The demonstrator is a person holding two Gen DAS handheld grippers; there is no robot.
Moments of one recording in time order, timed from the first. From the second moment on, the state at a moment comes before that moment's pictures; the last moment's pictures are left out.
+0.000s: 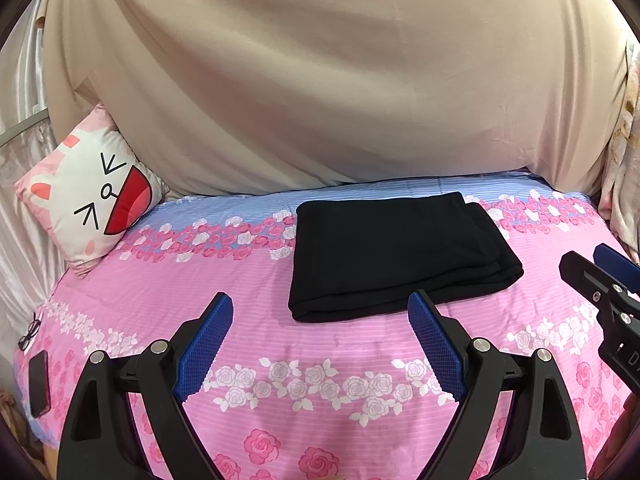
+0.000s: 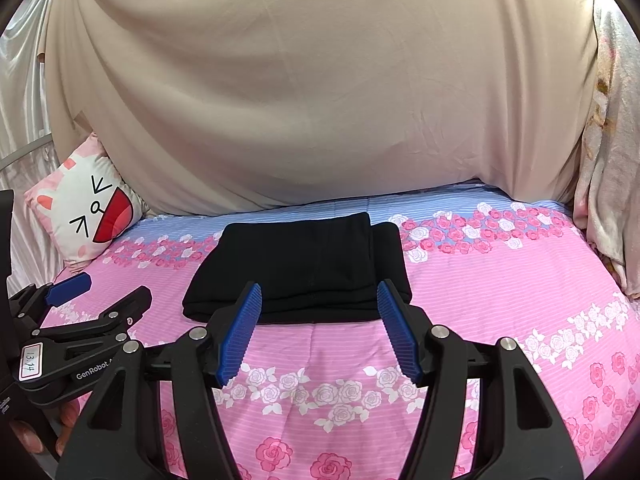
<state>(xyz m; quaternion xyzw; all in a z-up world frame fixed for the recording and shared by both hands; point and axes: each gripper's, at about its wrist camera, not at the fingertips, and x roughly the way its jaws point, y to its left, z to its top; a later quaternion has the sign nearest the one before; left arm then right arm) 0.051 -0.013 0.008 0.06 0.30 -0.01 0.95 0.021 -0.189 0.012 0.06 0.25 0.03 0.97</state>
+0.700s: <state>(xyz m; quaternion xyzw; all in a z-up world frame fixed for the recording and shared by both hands) 0.053 -0.017 0.005 0.07 0.32 -0.01 0.95 0.021 -0.190 0.010 0.06 0.25 0.03 0.97</state>
